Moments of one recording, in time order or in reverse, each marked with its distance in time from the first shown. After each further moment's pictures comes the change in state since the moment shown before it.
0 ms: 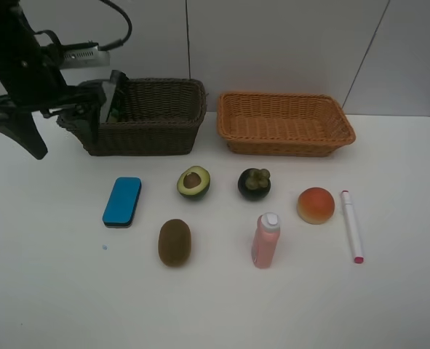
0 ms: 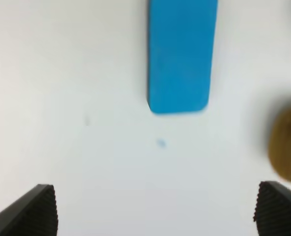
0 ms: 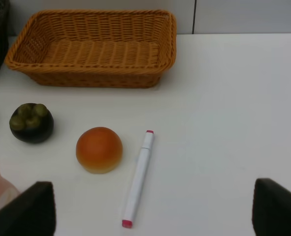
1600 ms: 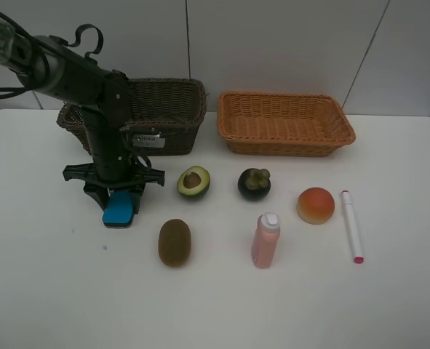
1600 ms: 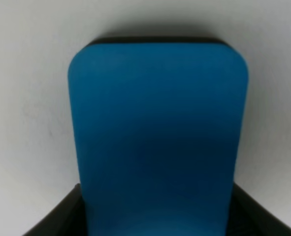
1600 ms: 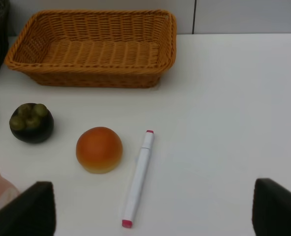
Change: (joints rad) left arm -0.178 0.343 0.043 0.172 -0.365 -0.311; right arm 0.000 0.000 0.000 0.000 0.000 0.000
